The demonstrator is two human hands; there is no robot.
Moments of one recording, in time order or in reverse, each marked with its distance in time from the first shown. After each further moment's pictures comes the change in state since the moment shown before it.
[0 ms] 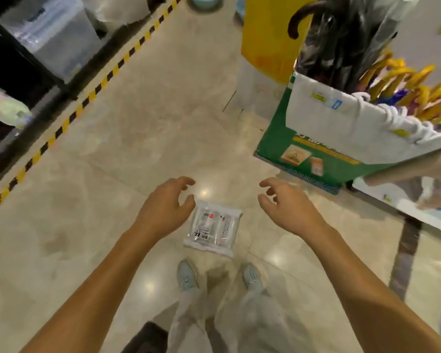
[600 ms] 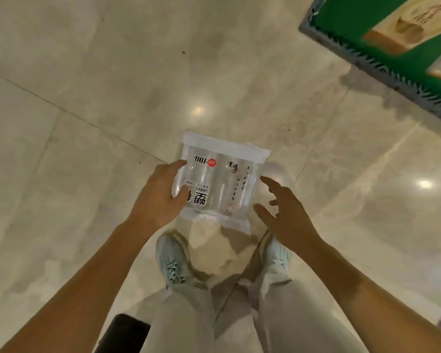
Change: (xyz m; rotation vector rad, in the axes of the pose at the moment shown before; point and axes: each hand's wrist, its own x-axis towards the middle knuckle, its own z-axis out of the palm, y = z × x) left_hand 0.175 -0.331 0.419 -0.153 -0.237 -0.171; right_hand 0.197 0.221 0.454 0.323 -0.230 0.250
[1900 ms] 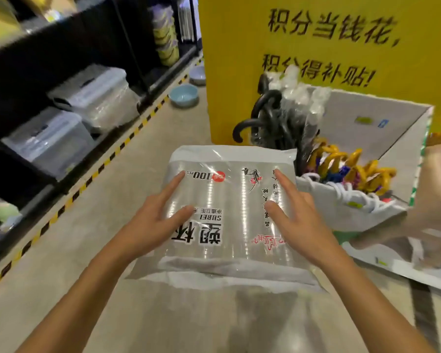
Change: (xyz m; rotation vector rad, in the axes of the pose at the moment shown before) left_hand -0.276 0.522 -0.398 -0.123 0.188 0.401; right_hand -0.358 -0.308 -0.480 0.128 0.516 -0.462
